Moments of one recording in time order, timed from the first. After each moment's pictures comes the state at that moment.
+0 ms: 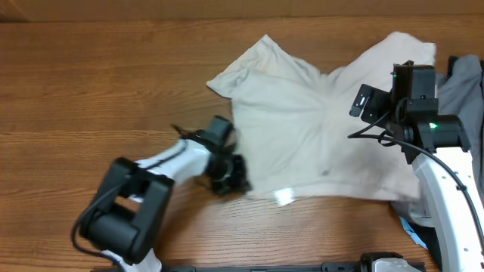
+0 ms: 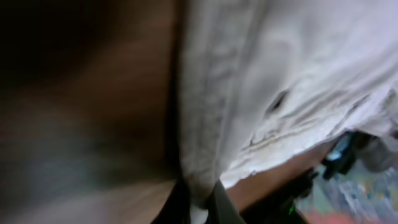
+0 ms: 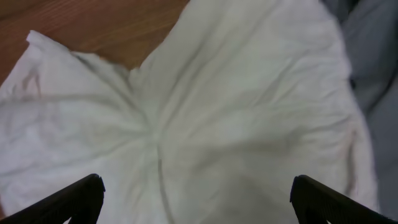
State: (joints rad) left arm -0.46 1.83 0.91 -0.56 0.67 -0.78; right arm 0.02 1.33 1.22 -0.83 0.14 0.36
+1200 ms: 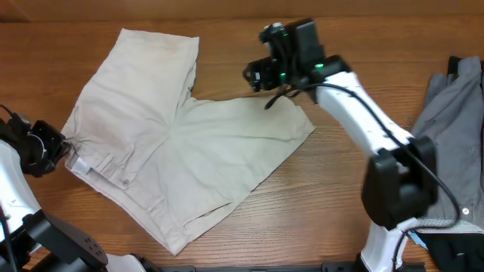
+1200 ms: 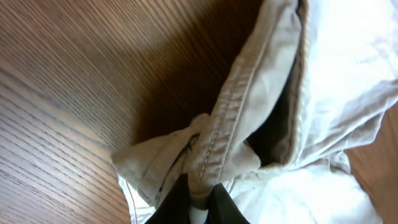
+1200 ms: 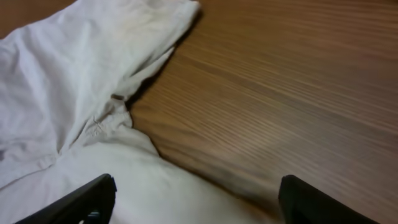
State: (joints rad) left arm 0.71 1.64 1.37 -1.07 0.31 -0.28; right arm 0.38 2.02 1.64 -0.45 -0.33 0.05
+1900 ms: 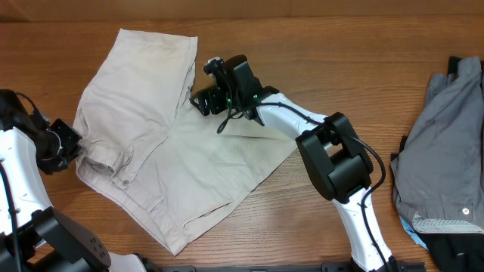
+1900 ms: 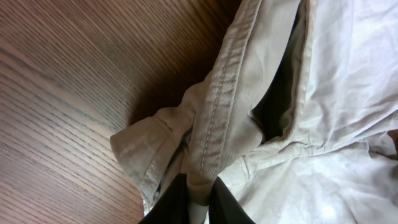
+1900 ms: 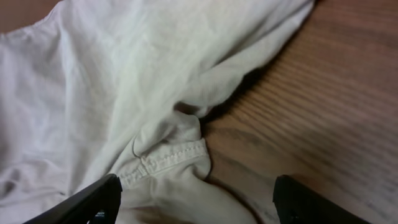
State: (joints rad) left arm 0.60 1.64 1.37 -1.12 0.19 -0.29; right arm 0.58 2.38 1.72 -0.06 -0.44 0.26
